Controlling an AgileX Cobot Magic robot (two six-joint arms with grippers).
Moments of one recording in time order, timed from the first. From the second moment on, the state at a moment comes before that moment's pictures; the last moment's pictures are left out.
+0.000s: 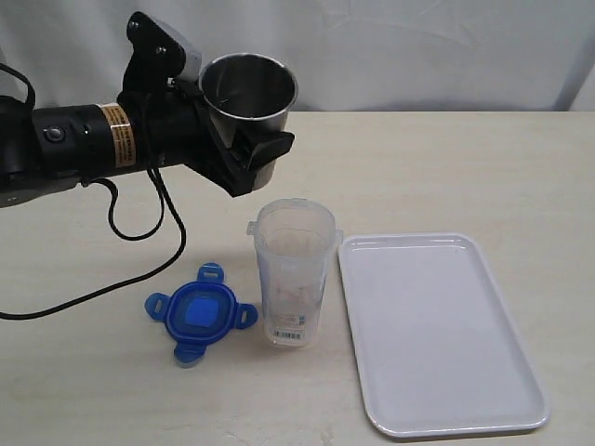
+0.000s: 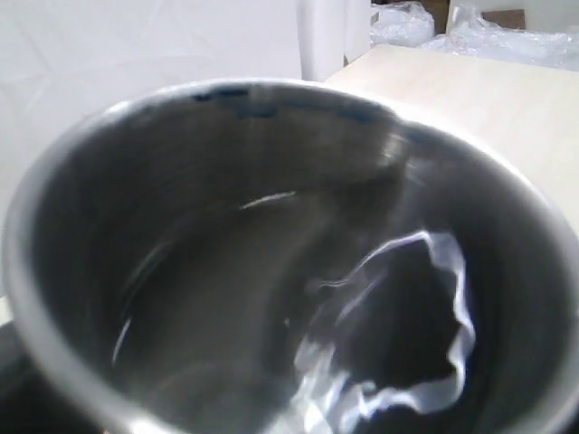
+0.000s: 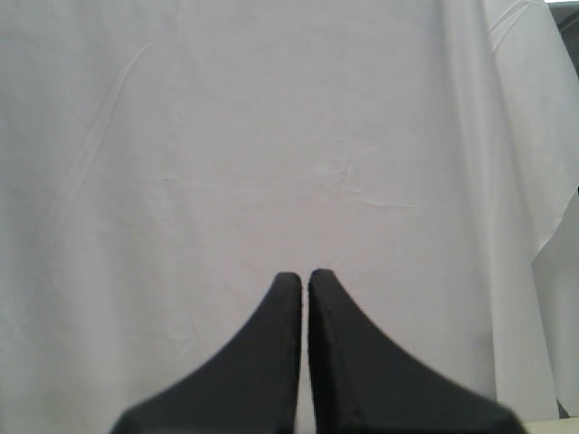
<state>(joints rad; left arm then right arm) -0.27 1.69 -0.89 0.92 -0.62 -0.57 -0.03 0.00 0.00 0.02 -0.30 0.09</state>
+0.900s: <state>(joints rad) -0.27 1.69 -0.89 1.16 -0.62 -0.31 -0.03 0.00 0.00 0.02 -0.30 0.09</state>
